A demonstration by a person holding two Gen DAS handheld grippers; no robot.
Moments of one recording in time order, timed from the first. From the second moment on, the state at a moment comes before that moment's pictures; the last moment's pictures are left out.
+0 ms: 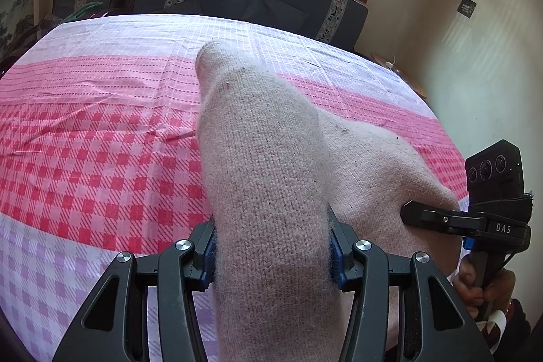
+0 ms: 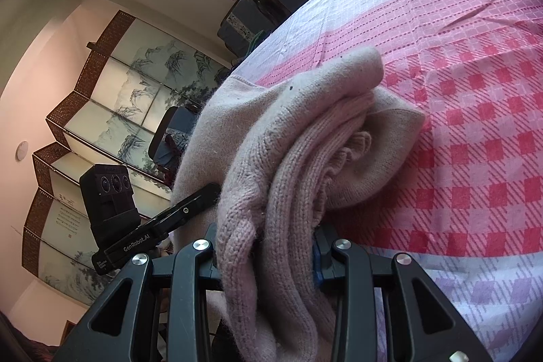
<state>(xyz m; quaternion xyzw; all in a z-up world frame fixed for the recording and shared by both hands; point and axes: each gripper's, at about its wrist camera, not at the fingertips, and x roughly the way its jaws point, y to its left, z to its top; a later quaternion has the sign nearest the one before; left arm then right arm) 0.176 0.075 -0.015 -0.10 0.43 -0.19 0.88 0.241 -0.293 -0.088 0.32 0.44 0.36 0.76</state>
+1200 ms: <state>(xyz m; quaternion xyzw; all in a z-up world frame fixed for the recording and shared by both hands) 0.160 0.076 -0.033 -0.11 0.43 -0.18 0.88 0.238 -0.293 -0.093 0.32 0.45 0.35 0.76</state>
